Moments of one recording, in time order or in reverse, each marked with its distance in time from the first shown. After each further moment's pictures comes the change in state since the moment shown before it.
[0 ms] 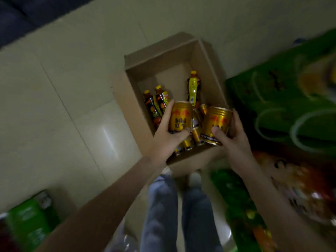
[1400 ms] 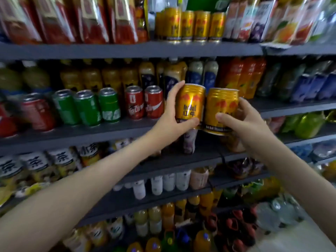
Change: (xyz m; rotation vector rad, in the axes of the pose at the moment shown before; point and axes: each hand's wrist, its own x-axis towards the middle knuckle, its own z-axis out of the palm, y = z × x) left_hand -0.823 0.084 0.556 0.433 -1.611 1.003; right_hand -0.958 0.047 -0.460 0.271 1.273 -0.682
